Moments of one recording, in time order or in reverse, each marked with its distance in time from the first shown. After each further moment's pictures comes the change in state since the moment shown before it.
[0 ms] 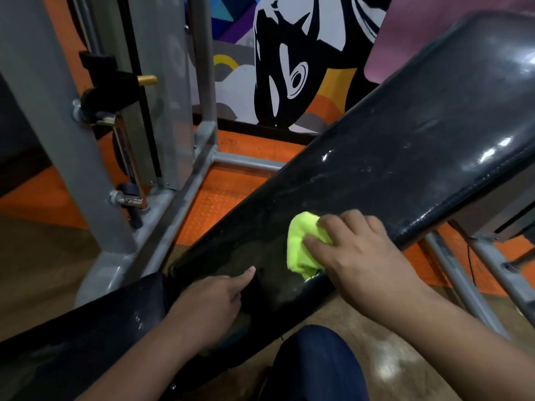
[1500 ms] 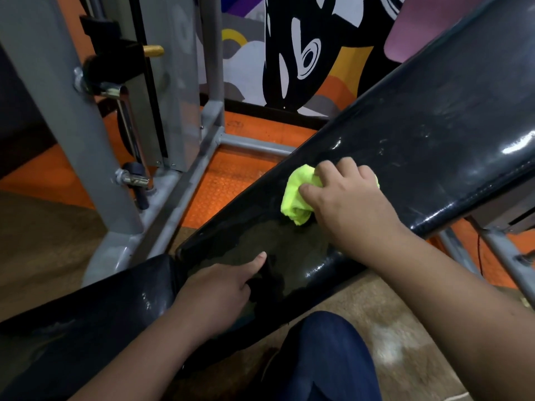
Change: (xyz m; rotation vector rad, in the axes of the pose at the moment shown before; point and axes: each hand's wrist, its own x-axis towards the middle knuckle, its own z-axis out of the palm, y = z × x) left_hand -0.003 0.002 -0.004 -0.043 -0.119 -0.143; right_hand 0.067 -0.003 0.016 -0.183 -0.082 0.120
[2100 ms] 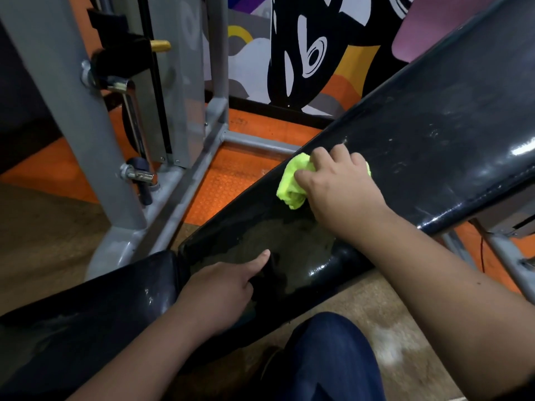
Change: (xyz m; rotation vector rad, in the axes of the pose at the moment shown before) left_hand -0.002 0.000 0.000 -0.001 0.047 0.028; right_hand 0.030 -0.003 0.007 0.004 0.021 -0.023
